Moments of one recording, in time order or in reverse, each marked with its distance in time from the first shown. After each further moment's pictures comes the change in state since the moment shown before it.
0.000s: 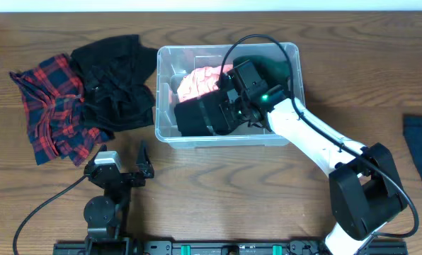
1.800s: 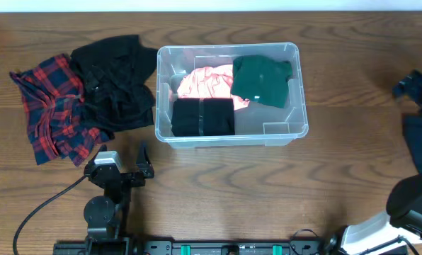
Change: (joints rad) left arm 0.000 0.000 0.000 0.000 0.000 0.000; right arm -1.035 -0.043 0.525 -0.931 0.291 0.306
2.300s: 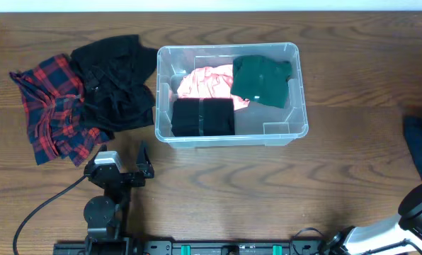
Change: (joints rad) left arm 0.000 0.000 0.000 0.000 0.000 0.000; right arm -0.237 -0.003 -0.282 0.318 0.113 -0.060
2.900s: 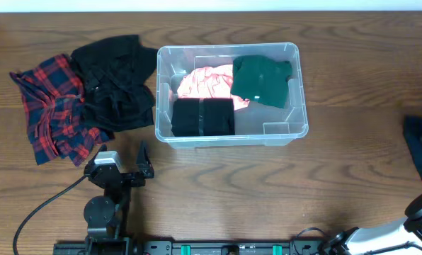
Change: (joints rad) left arm 0.000 0.000 0.000 0.000 0.000 0.000; right arm -0.146 0.000 -0.301 0.438 -0.158 -0.290
